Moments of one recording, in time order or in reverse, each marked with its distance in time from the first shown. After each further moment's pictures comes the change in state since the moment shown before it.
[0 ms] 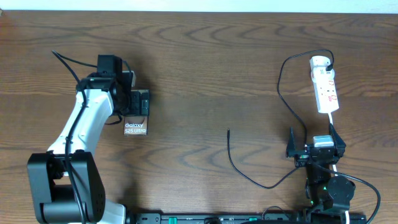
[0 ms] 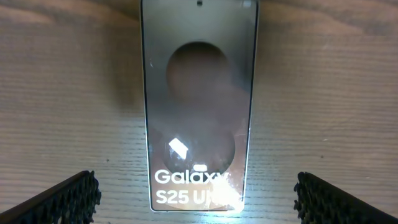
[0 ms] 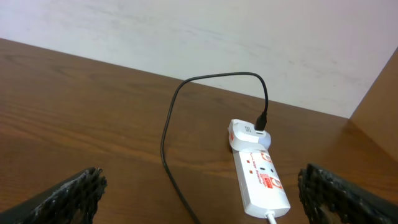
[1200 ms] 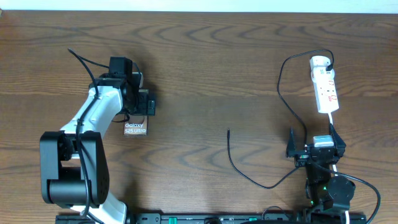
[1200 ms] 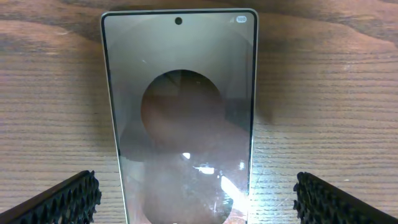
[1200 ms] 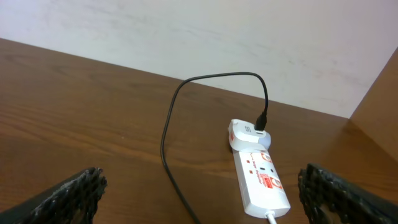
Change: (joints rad) left arm -0.040 0.116 -0.010 0.122 -0.022 0.000; right arm 0.000 0.000 0.000 0.000 0.000 0.000
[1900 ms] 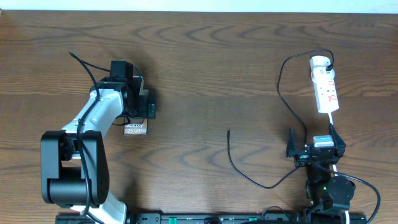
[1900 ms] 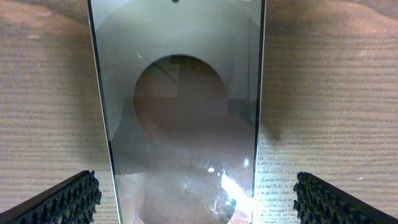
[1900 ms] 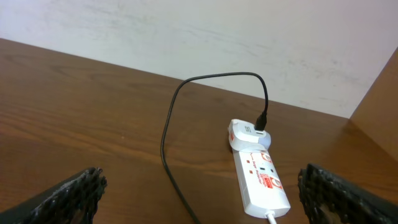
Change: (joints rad) left arm 0.000 0.000 -0.041 0.035 0.000 0.000; right arm 0.000 0.000 0.000 0.000 0.000 0.000
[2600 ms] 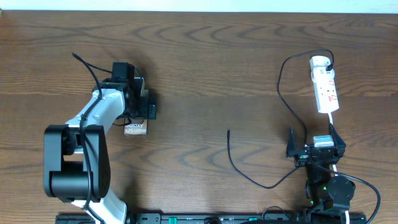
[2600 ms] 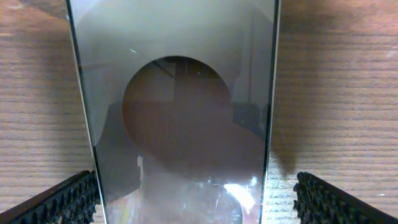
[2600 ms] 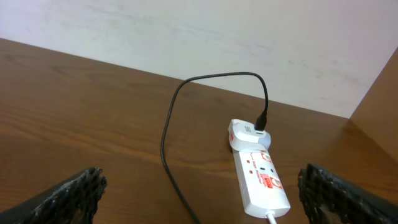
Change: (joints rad) left arm 0.000 0.043 -0.010 0.034 0.000 0.000; right arm 0.000 0.000 0.000 0.000 0.000 0.000
